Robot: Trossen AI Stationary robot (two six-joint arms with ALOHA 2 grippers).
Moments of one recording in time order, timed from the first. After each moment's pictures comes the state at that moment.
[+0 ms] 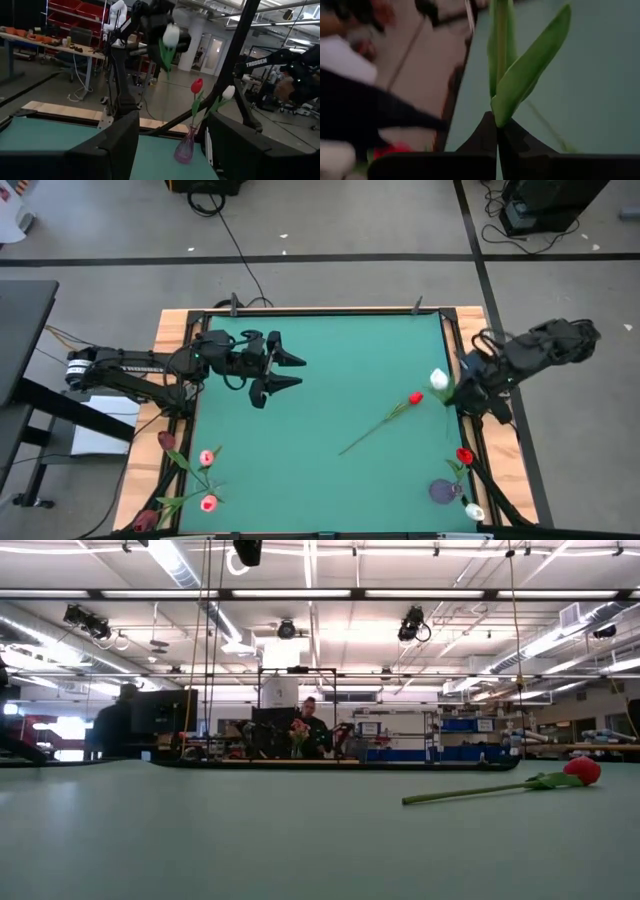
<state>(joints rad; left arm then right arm) 0.07 1.10 0.84 0.38 0.21 -0.27 0.41 0.72 1.25 -1.09 -0.03 0.50</state>
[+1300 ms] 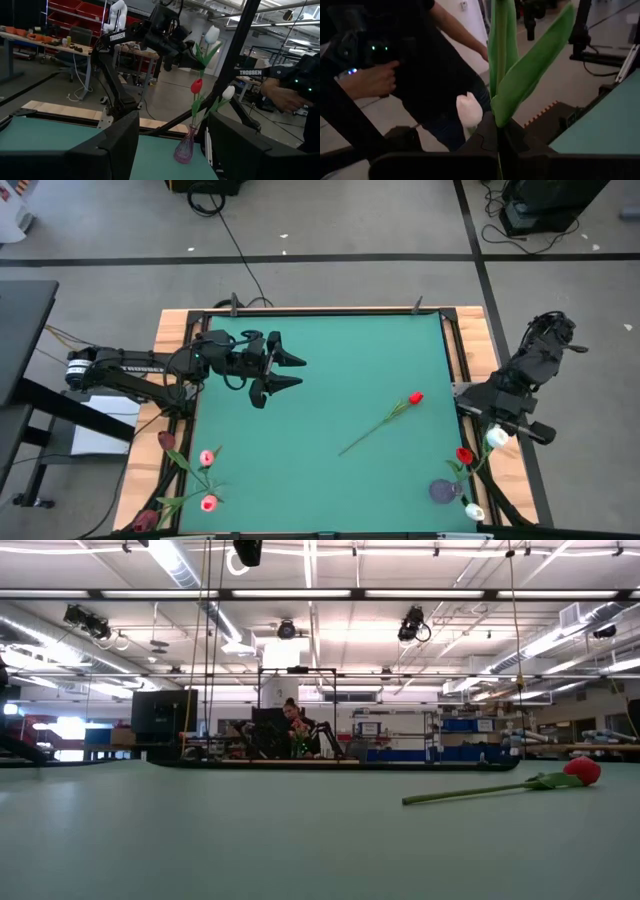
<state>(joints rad) 0.07 1.10 0.84 0.38 0.21 -0.28 0.71 0.57 0.93 -0.54 -0.37 0.24</state>
